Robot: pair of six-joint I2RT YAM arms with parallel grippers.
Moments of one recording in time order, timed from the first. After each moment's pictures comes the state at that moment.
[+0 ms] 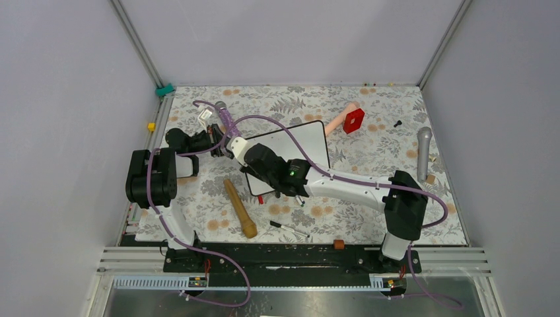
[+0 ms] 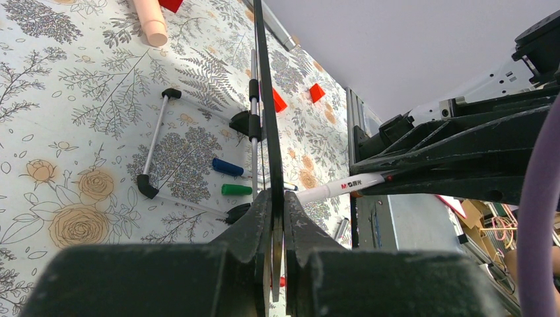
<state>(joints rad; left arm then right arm) 0.10 1.84 0.72 1.42 1.47 -1.00 1.14 1.75 1.41 -0.27 0.42 -0.21</state>
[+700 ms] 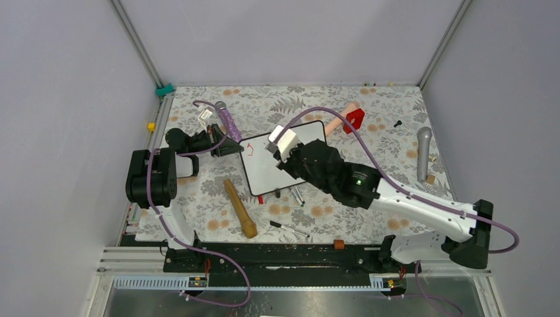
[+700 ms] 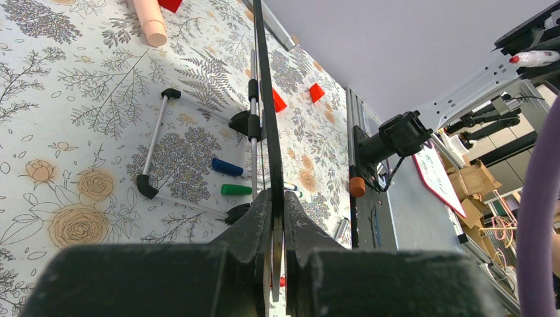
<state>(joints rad) 0.10 1.84 0.72 1.42 1.47 -1.00 1.14 1.29 1.24 -0.29 0.36 -0.22</state>
